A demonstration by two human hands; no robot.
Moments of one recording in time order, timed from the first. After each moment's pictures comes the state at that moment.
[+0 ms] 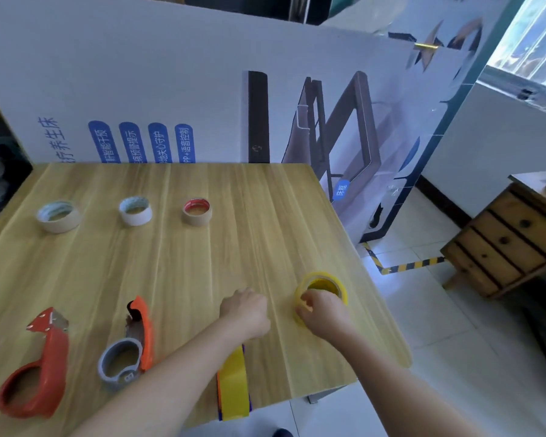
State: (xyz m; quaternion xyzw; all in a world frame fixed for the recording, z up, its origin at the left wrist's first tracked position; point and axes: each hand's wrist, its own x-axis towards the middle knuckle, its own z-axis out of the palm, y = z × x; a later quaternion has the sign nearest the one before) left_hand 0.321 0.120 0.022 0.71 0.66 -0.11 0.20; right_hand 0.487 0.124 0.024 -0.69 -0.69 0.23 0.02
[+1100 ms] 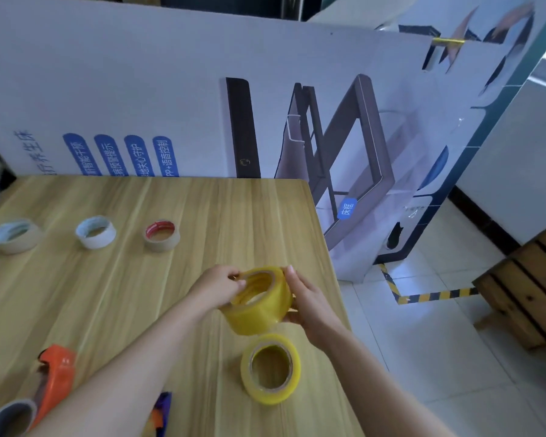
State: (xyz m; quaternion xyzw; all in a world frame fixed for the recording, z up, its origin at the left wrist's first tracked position) left_hand 0.372 0.272 0.043 0.51 0.74 0.19 0.40; right_hand 0.562 0.265 0.056 -0.52 -0.44 0.67 0.30
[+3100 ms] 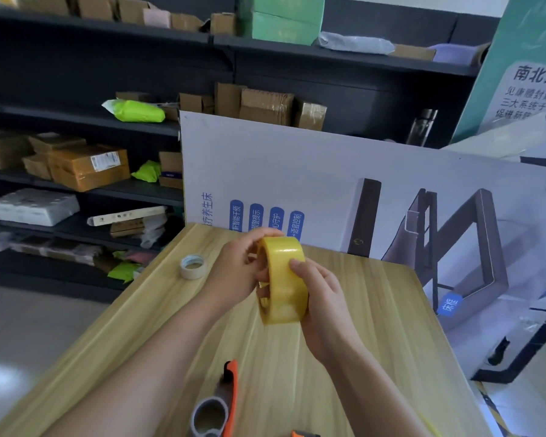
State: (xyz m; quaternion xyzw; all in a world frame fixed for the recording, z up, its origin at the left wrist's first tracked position) left_hand 0.135 0.098 0.215 0.56 0.56 0.57 0.23; right_hand 0.283 0.116 0.219 -0.24 -0.54 0.70 0.40
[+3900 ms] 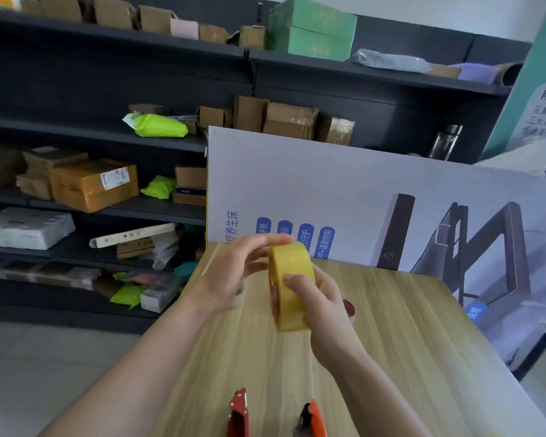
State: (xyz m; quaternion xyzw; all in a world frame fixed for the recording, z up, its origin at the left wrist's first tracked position) left_hand -0.058 0.069 0.243 0.51 0.46 0.58 0.45; right_hand 0.095 0.080 0.225 -0.25 -0.62 0.62 0.42
